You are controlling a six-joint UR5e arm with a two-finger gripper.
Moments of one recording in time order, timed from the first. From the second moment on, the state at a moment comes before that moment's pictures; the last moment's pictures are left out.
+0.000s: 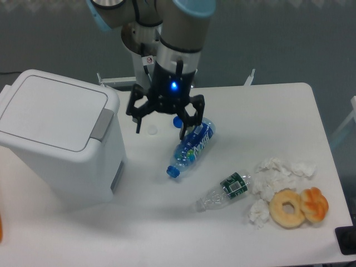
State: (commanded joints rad) arm 2.45 -1.62 -1.55 -1.22 1.16 0.31
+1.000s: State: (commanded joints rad) arm 2.39 -1.58 -1.62 -1.21 1.00 0.24
